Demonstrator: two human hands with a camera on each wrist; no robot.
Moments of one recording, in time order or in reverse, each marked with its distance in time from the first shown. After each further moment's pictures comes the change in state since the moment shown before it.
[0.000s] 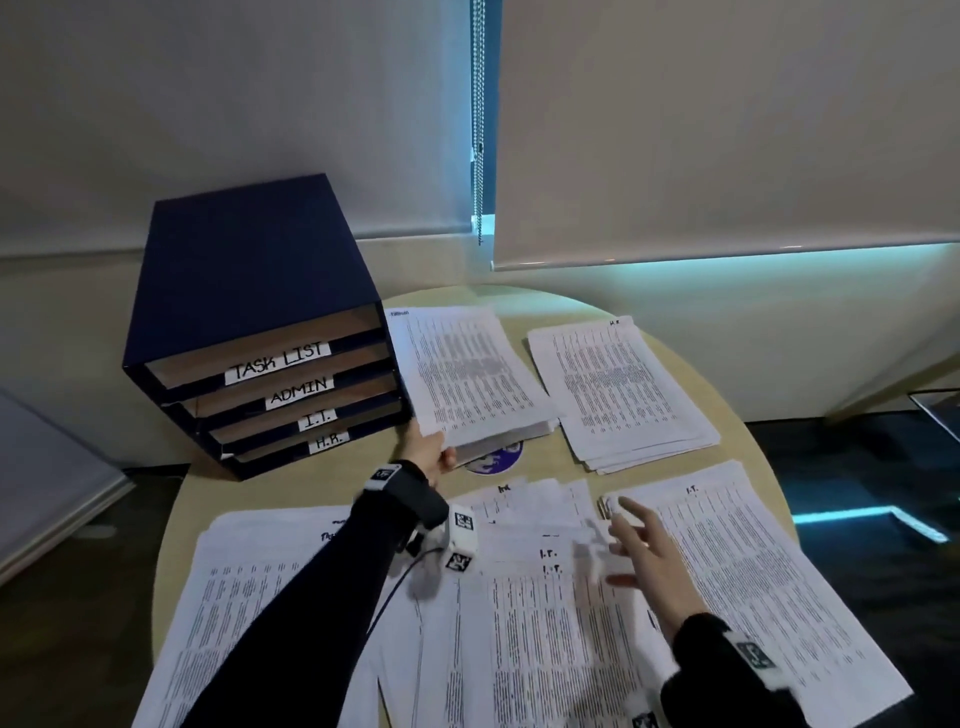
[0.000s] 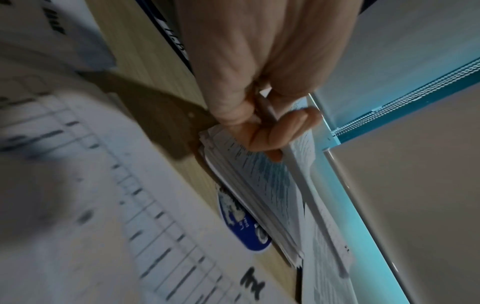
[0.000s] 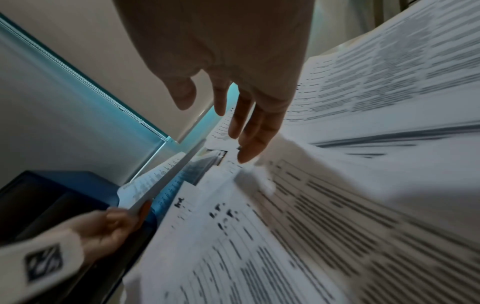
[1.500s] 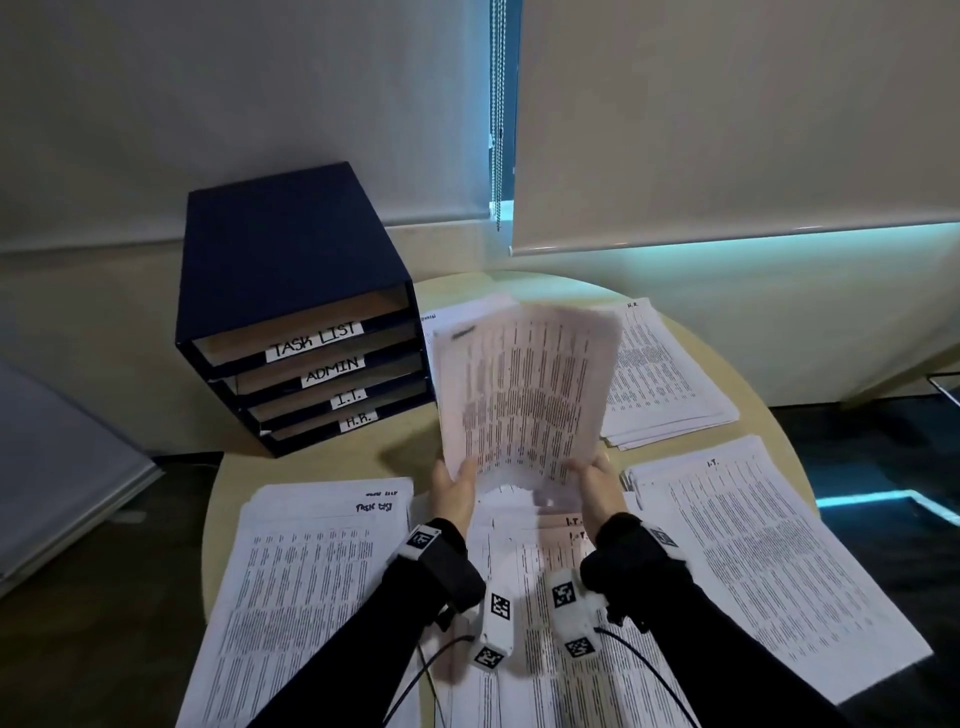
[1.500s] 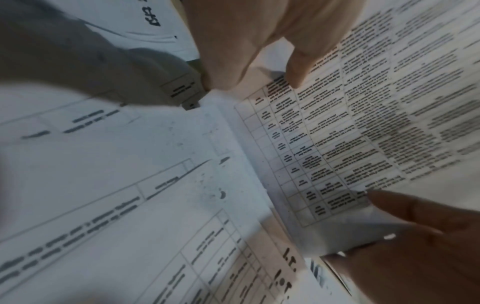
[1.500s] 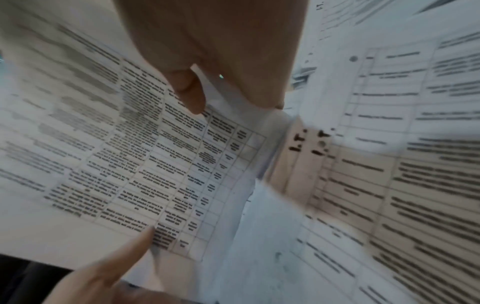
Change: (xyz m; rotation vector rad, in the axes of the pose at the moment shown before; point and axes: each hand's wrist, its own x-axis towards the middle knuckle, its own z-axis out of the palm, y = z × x) left_hand -0.100 -0.045 -0.016 0.020 0.085 0.015; right_hand 0.042 -0.024 0.089 0.254 0.026 0.095
